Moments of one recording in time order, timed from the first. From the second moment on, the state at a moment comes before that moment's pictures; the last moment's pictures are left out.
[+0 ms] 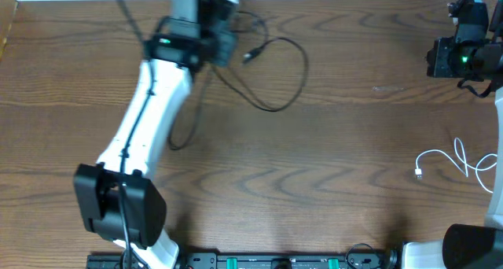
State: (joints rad) left arm -0.28 1.80 1.64 -0.67 0.08 0.21; right arm -0.19 1.60 1.75 -1.14 -0.26 -0.09
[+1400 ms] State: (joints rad) left arm -0.38 1.63 1.64 -0.69 -0.08 0.27; right arm 0.25 1.84 1.76 -1.12 -0.27 -0.08
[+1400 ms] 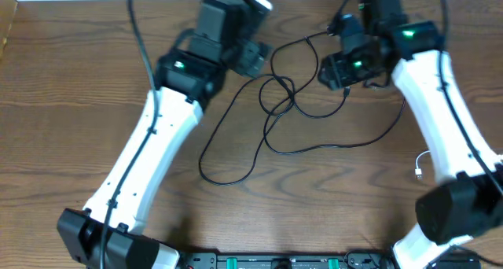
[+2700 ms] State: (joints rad) left arm -0.27 1.63 1.64 -0.69 0.00 0.25; right arm 0.42 2.16 1.76 -0.98 -0.10 0.12
